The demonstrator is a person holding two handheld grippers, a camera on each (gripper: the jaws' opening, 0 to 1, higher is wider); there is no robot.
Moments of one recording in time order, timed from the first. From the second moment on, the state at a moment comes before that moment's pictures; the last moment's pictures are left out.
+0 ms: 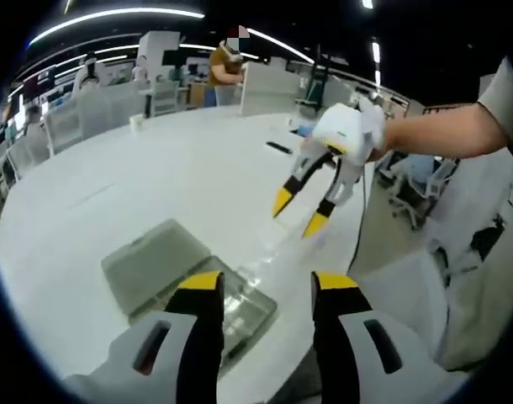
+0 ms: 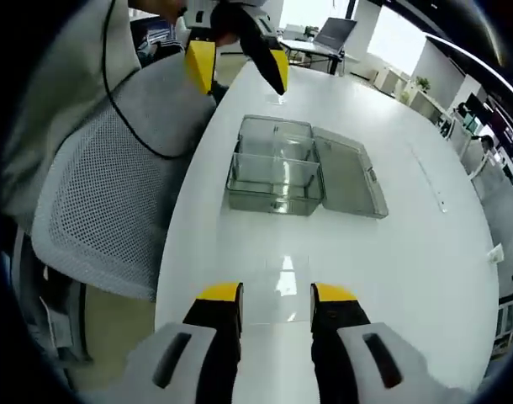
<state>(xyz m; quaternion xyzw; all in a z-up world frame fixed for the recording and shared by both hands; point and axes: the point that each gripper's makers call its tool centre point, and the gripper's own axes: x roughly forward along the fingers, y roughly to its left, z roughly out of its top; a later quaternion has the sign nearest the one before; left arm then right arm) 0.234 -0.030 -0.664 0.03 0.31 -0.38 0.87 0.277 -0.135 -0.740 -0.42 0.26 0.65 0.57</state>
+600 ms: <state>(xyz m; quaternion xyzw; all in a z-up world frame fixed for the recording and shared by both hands) 0.235 -0.036 -0.661 0.01 0.31 -0.39 0.87 0.263 -0.101 -0.718 -0.42 0.23 0.66 0.58</state>
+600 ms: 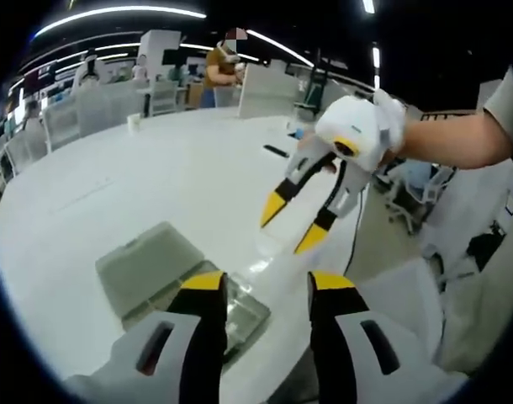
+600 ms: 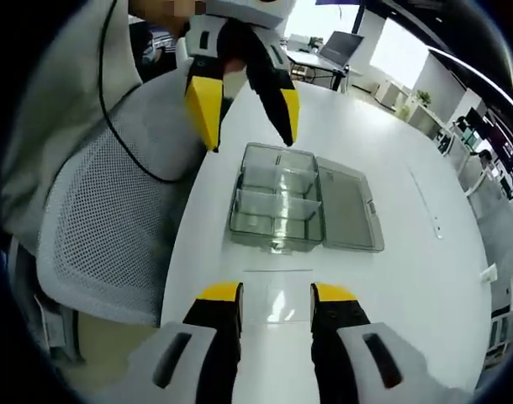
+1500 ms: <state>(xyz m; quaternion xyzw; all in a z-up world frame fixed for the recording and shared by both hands) 0.235 -0.039 -0.652 -0.03 0.31 -0.38 0.87 0.247 -0.065 -0.689 -0.43 0.20 0.67 0.57</state>
